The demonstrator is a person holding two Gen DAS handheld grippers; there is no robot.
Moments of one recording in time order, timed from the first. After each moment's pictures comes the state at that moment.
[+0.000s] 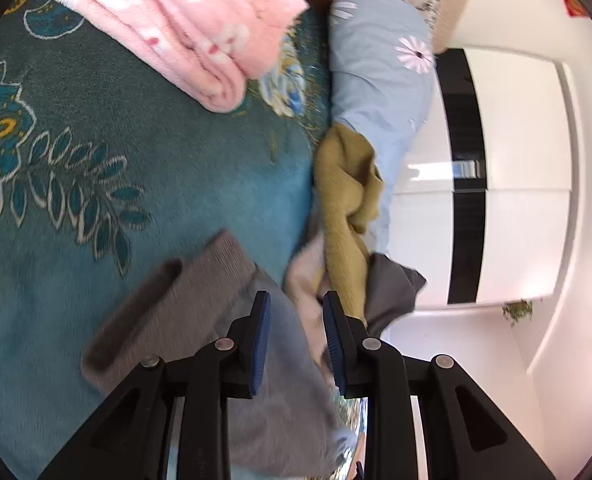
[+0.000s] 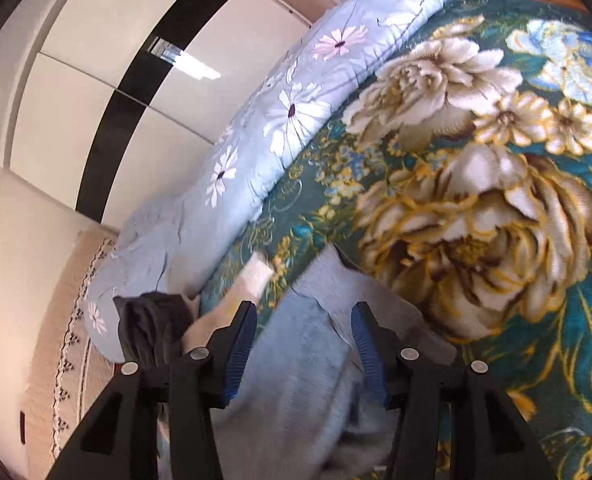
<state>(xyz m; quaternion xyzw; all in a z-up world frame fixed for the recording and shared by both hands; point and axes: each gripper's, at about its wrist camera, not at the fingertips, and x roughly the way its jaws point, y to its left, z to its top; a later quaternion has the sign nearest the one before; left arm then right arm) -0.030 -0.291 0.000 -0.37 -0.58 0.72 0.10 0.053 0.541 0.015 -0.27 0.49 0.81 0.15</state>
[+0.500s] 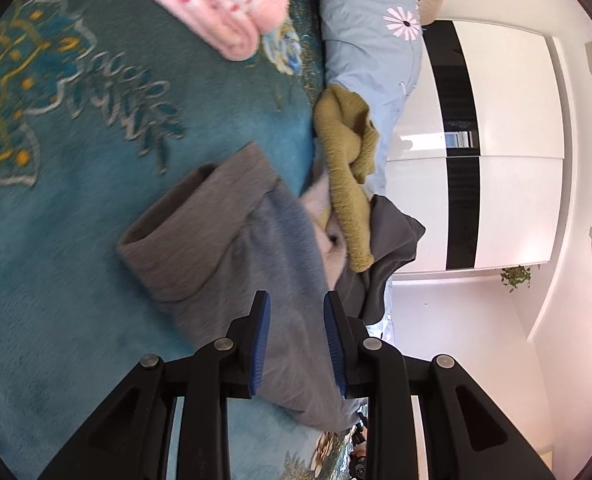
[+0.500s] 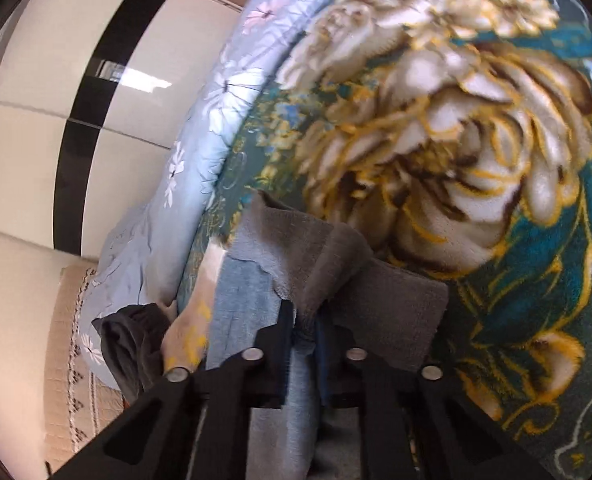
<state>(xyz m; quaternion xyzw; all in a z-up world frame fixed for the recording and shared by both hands) 0.031 -0.275 -0.018 -0.40 -0.57 0.71 0.13 0.051 0.528 -0.031 -0.26 0.54 0.77 0.19</state>
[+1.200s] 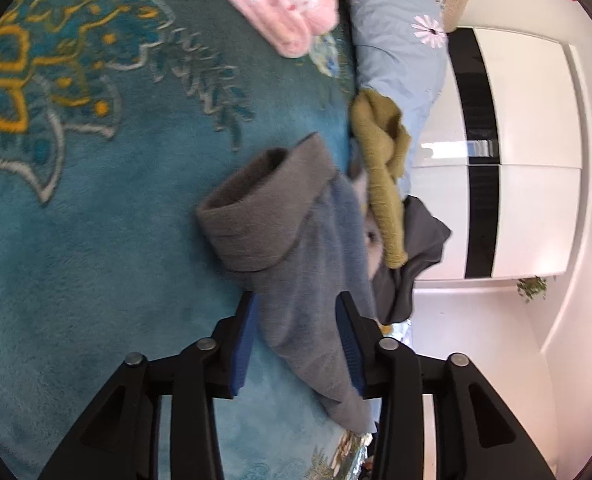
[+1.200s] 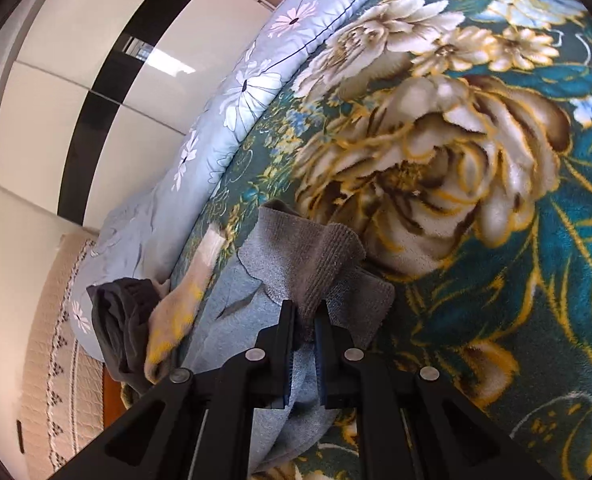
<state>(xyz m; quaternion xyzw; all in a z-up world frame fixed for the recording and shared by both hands) 0.061 -0.279 -0.050 -0.41 -0.57 0.71 0.08 0.079 0.531 -0.039 -0.29 0.50 0.80 0.18</state>
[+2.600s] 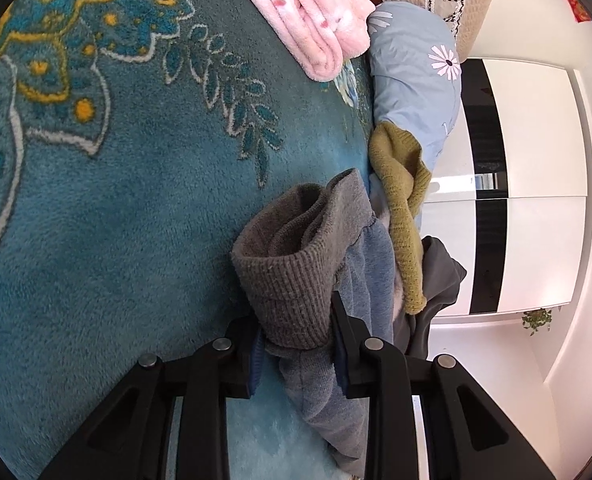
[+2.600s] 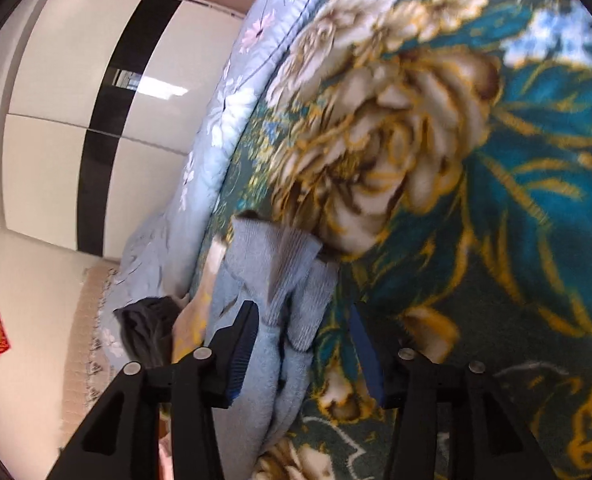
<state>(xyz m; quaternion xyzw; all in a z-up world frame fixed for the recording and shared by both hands) 0.041 -0.283 -0.077 -0.37 -0.58 0.73 0.04 0.121 0.544 -0.061 -0.26 0.58 0.76 0.15</state>
